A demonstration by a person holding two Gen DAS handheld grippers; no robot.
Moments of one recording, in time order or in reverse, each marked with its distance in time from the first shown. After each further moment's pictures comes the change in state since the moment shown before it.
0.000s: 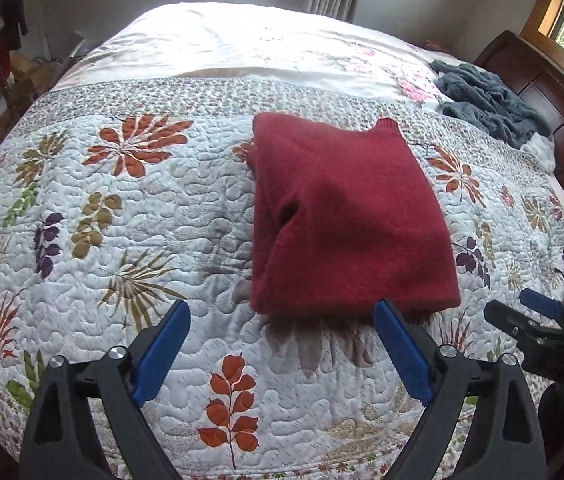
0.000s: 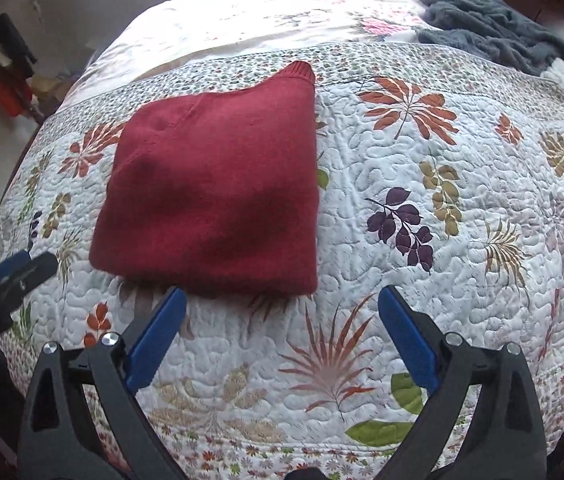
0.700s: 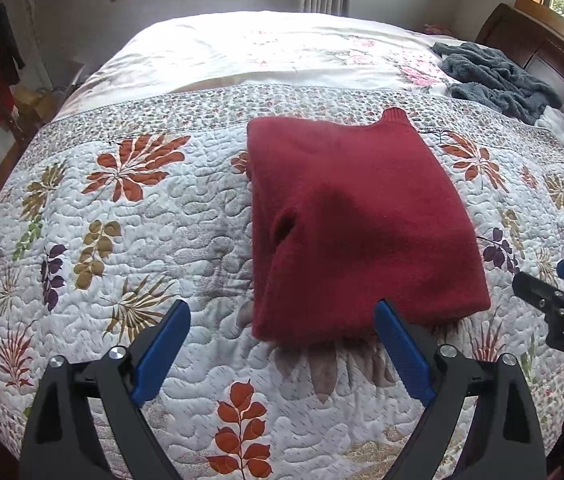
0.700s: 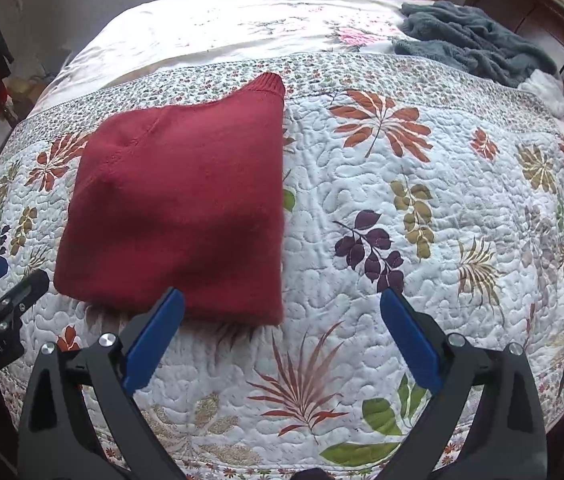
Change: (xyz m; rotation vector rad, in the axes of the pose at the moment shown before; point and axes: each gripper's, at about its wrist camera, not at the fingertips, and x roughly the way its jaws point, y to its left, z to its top) left arm 0.021 -0.019 0.007 0.092 -0.017 0.108; right arm 0.007 -0.005 0.016 -0.008 -0.032 -0.116
